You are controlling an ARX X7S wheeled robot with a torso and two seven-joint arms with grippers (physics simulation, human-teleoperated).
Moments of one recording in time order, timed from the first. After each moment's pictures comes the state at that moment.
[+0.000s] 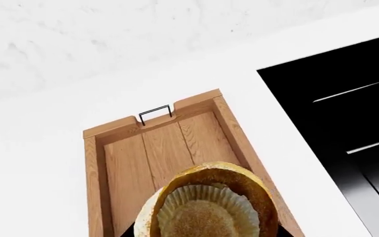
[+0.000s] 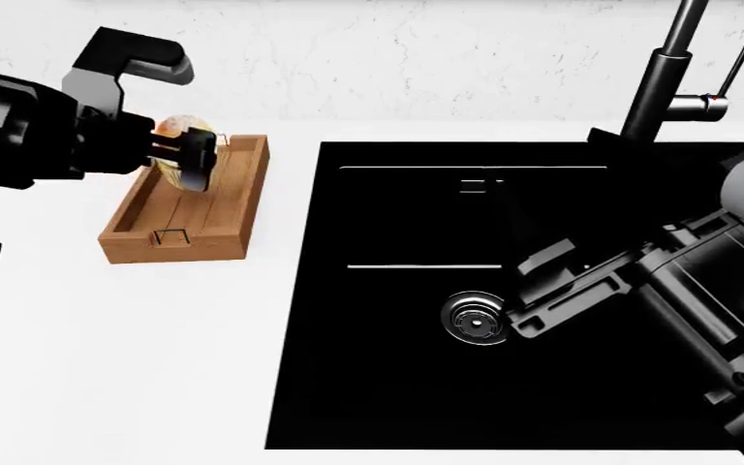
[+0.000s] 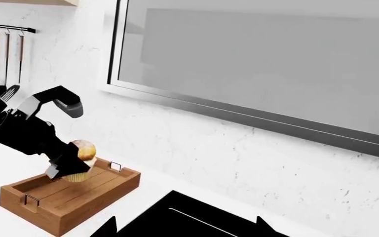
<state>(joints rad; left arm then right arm) -1.63 -0.42 0.86 -0.94 -0.64 -0.99 0.38 0.74 0.79 0.08 -0.88 1.49 1.02 0.53</state>
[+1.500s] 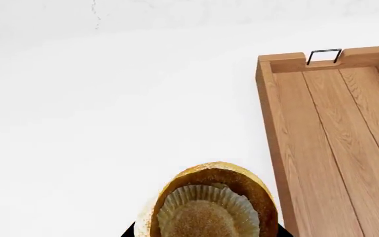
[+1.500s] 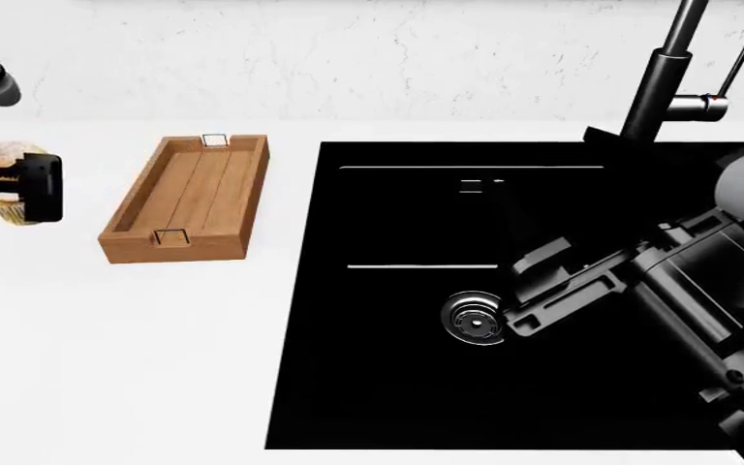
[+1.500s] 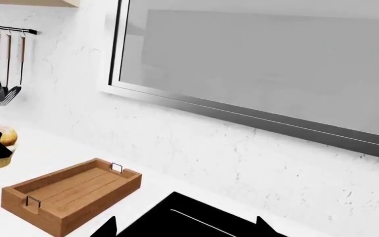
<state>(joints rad) -1.50 -0.83 0.64 -0.48 -0.81 -1.32 0.04 0.74 0.79 0.05 -0.87 1.48 0.99 0.54</state>
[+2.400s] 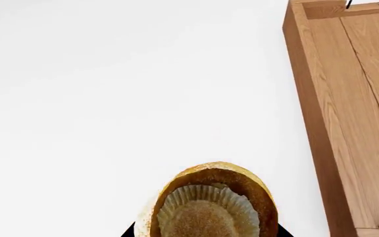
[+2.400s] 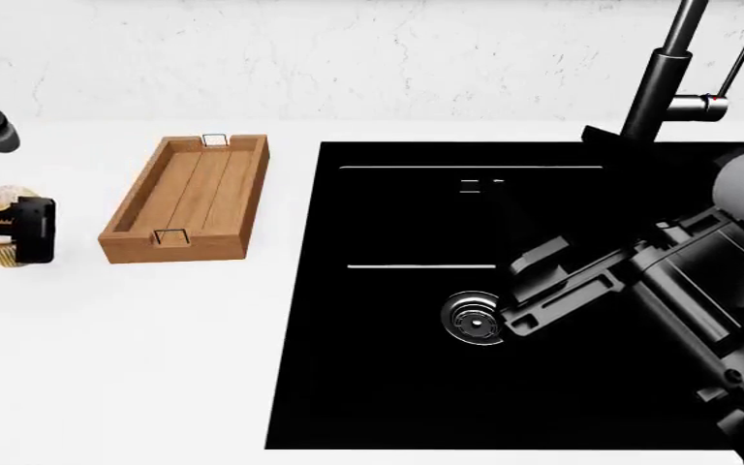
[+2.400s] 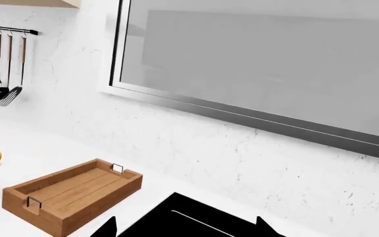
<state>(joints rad) -1.39 -0.89 0.61 -0.42 -0.87 -1.35 -0.02 0.75 0.80 0.03 -0.87 1.48 0.98 0.54</state>
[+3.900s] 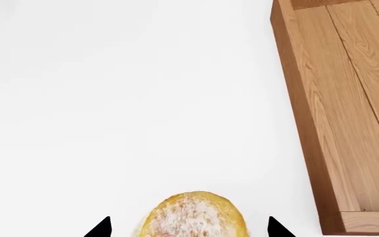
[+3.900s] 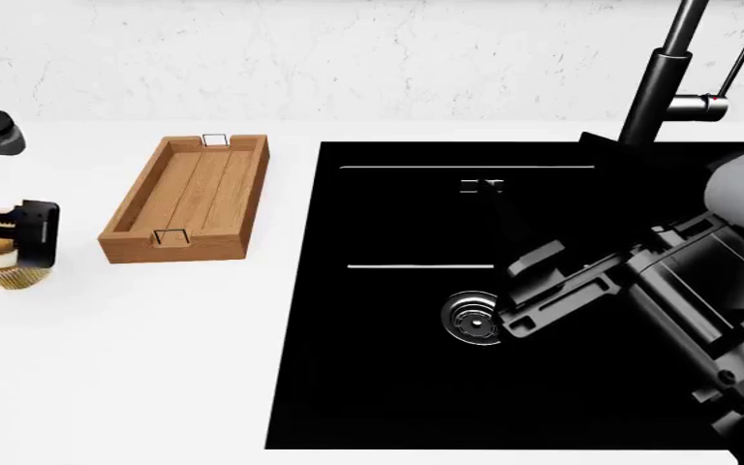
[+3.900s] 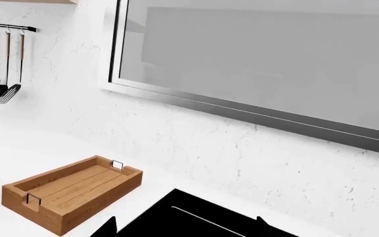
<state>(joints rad) -1.42 -0.91 0.67 -0.40 -0.88 -1.37 0.01 0.73 0.81 0.01 -0.87 1.47 0.96 0.54</state>
